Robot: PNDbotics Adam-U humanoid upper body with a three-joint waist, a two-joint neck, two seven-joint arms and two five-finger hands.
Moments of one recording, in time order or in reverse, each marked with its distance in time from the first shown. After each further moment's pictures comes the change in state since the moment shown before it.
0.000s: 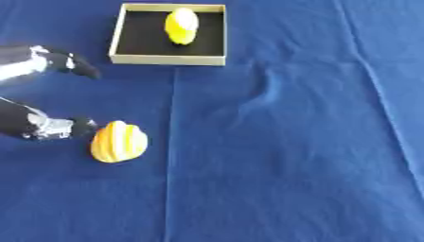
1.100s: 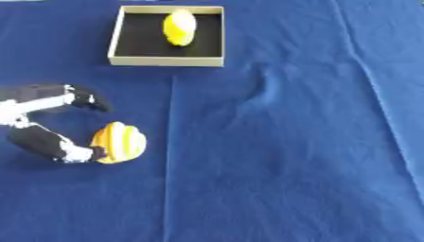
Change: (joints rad) left arm 0.054 -0.085 -0.019 0.161 -0.082 -0.016 -0.042; right arm 0.011 0.034 0.000 0.043 -0.003 0.000 -0.005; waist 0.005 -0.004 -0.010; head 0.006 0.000
